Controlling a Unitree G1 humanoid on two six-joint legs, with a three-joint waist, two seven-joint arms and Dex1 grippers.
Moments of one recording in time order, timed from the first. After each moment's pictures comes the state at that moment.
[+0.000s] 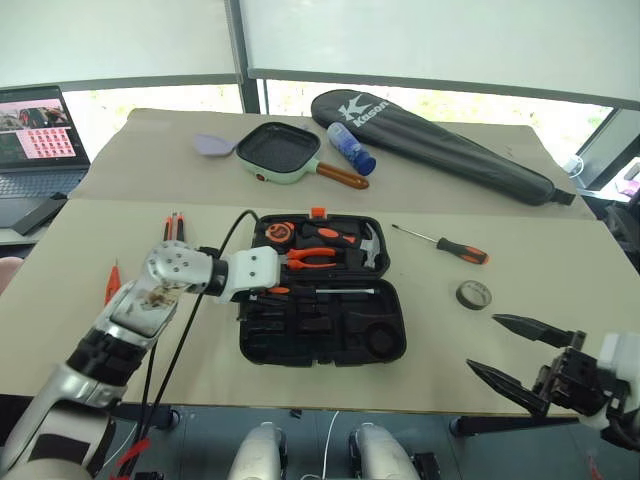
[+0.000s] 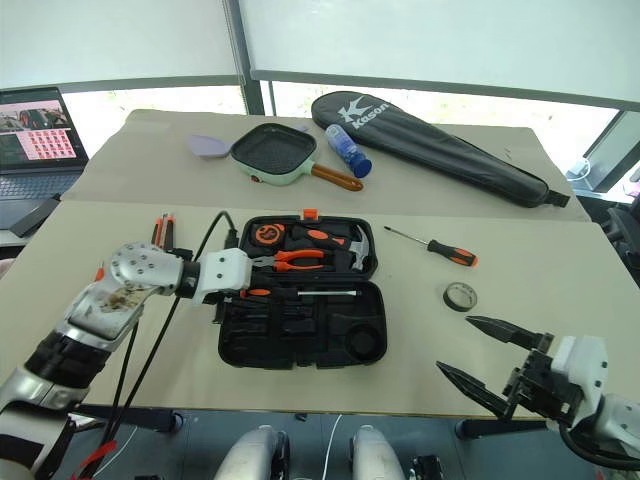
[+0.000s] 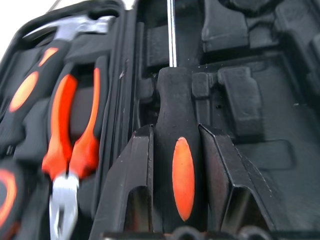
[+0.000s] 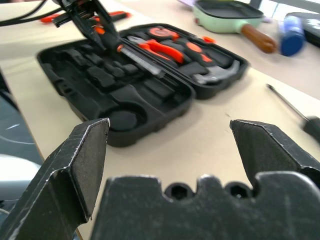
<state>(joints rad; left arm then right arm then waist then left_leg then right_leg) -0.64 0.75 -0.39 0.06 -0.03 0.11 -1.19 0.47 -0.68 -0.49 -0.38 0.67 0.00 1.09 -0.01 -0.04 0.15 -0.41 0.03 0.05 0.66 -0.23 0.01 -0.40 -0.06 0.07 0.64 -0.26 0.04</state>
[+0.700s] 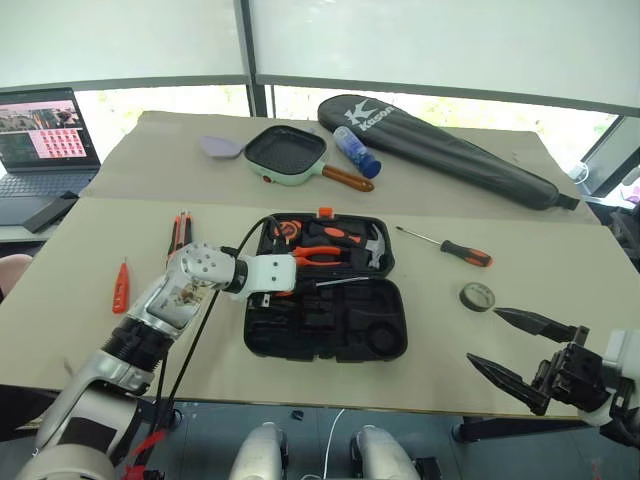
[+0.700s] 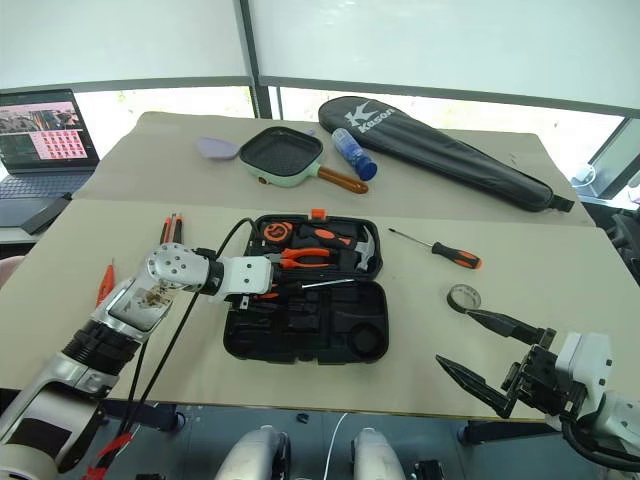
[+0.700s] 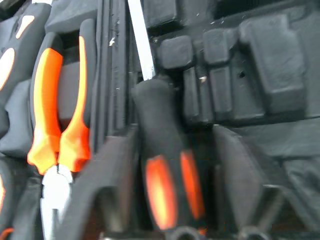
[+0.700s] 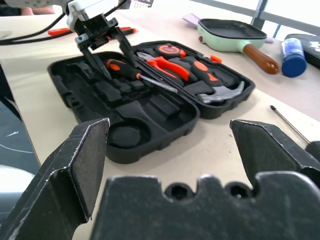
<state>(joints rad) -0.61 0.61 -0.34 0.13 0.02 0.06 -1.12 0.43 -0.66 -0.48 -0.41 0.67 0.02 1.09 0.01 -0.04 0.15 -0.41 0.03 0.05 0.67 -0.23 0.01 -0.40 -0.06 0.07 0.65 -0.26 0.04</state>
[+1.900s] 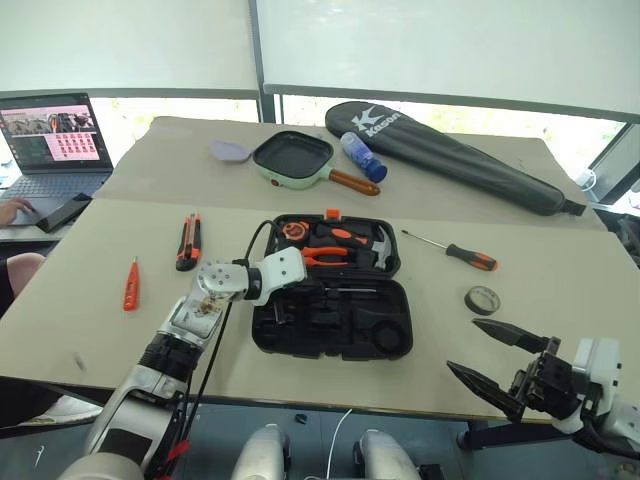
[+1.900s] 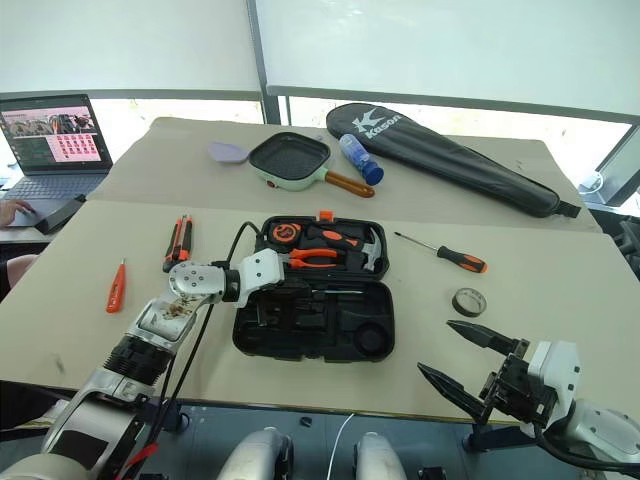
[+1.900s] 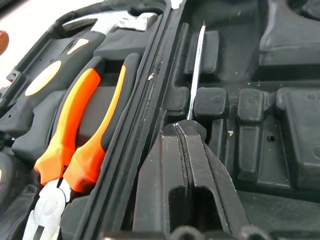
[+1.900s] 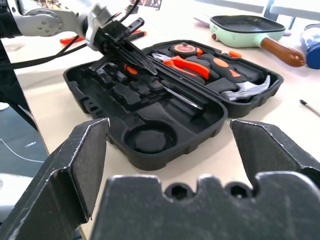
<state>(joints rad) -0.57 0.45 -0.29 0.27 0.02 0.06 -1.02 0.45 -0.58 -0.40 -0.42 0.62 0.03 1.04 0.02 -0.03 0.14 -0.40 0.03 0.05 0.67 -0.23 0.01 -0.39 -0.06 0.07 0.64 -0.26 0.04</state>
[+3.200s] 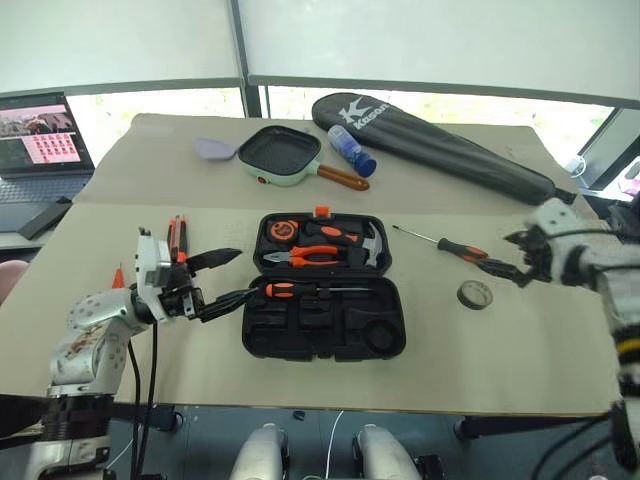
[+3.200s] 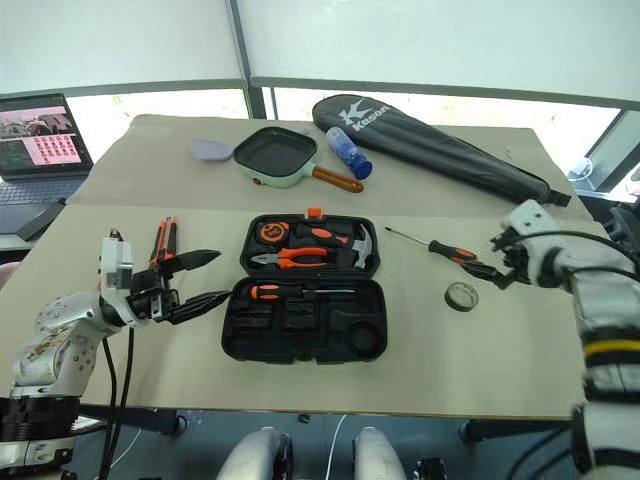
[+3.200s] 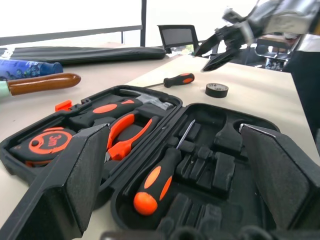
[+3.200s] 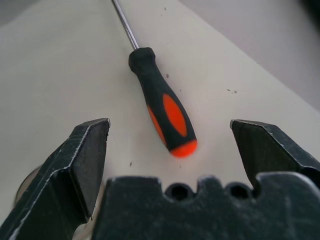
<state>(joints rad) -0.23 0.62 0.19 0.01 -0.61 0.21 -1.23 -0.76 -0.83 0.07 0.76 0.02 0.26 0.91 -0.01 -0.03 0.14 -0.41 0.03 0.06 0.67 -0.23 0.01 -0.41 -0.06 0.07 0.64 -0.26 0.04</state>
